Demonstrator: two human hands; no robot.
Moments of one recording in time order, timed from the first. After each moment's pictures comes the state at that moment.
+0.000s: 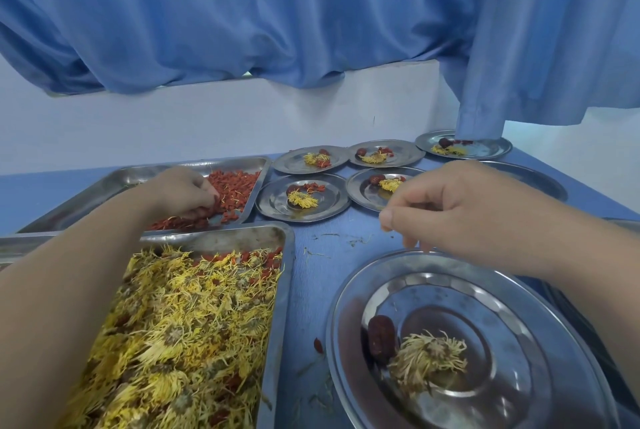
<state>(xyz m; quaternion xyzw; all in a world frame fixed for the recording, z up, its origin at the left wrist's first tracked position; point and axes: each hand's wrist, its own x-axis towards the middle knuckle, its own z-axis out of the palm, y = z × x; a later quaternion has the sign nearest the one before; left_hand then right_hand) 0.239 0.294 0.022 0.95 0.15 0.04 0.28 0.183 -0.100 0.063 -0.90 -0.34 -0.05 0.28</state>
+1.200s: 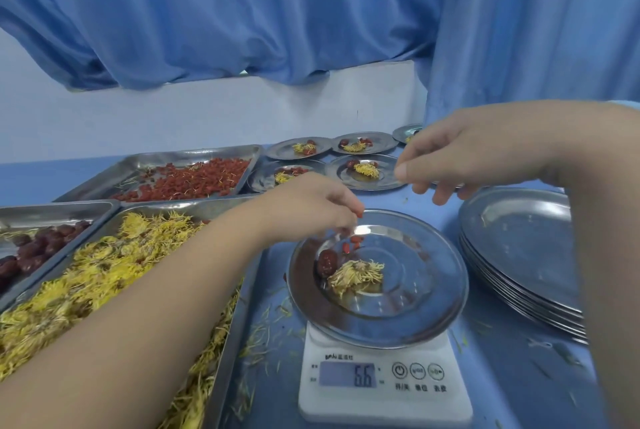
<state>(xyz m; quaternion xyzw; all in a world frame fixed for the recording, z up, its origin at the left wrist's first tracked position) 0.131 0.051 0.045 0.92 -0.08 -0.05 0.37 0.139 -0.166 0.120 -0.94 -0.24 0.09 0.24</state>
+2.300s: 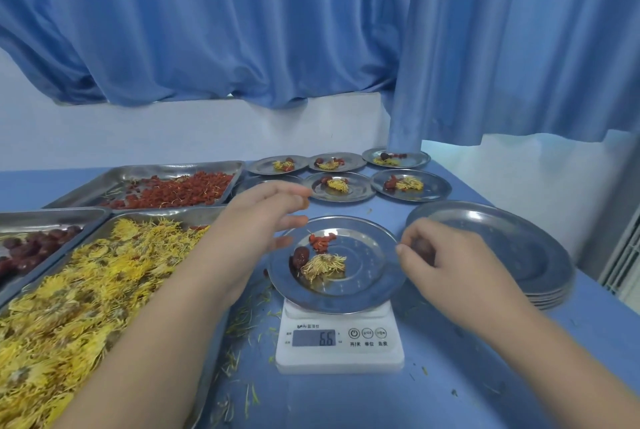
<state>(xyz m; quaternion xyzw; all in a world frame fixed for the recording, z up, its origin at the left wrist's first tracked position) 0.031 0.033 0.055 0.75 0.02 0.10 0.66 0.066 -0.208 0.013 -0.92 -0.18 -0.18 0.30</state>
